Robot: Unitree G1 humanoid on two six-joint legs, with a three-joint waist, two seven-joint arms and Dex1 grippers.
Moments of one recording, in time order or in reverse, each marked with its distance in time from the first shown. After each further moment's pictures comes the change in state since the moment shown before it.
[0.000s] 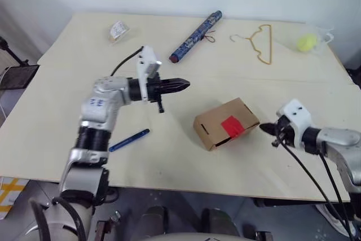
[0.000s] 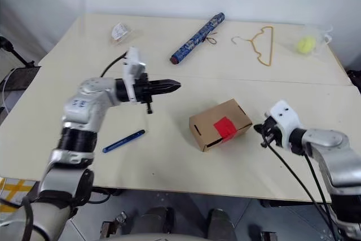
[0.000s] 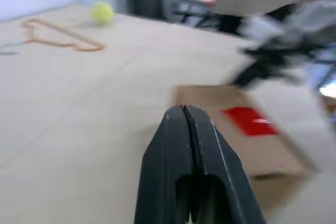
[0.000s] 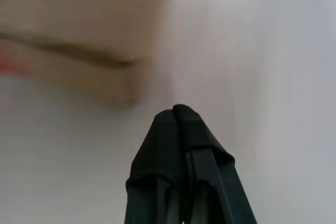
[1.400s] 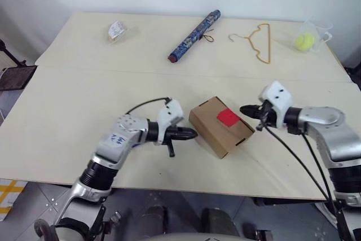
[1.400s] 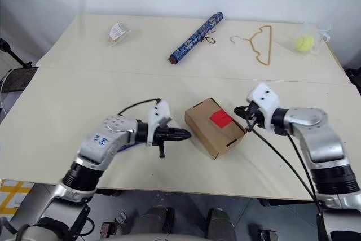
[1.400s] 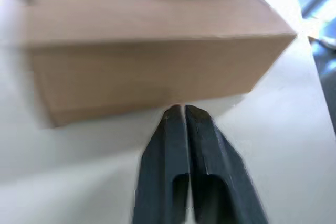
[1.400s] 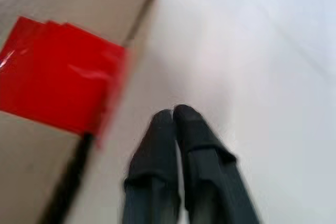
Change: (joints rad) left arm 0.342 0.087 -0.135 -0.591 -0.051 0.349 0.043; right arm -0.292 0.045 0.091 0.302 -0.095 -0.377 0.107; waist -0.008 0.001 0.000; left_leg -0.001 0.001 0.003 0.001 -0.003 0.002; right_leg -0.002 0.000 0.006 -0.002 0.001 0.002
